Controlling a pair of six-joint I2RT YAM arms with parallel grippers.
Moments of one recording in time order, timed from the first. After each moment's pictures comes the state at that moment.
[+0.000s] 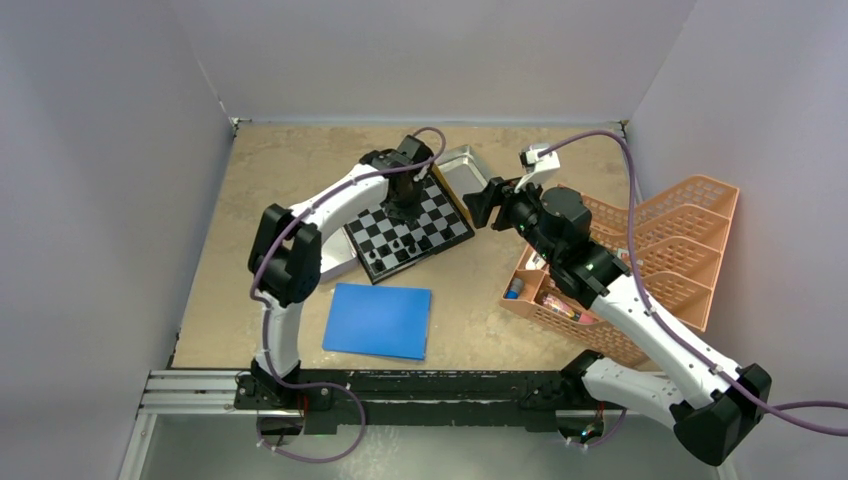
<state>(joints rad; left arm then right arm) -0.59 2.06 1.74 -0.85 -0.07 -0.36 0.63 1.00 0.94 -0.10 0.11 0.33</state>
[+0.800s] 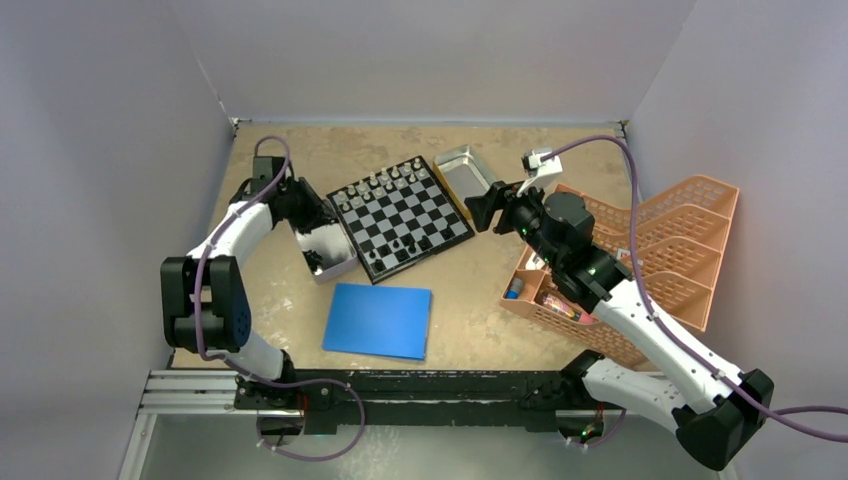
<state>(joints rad) 0.01 1.57 1.09 -0.43 0.33 -0.67 0.63 0.97 0.91 -0.09 0.10 0.33</state>
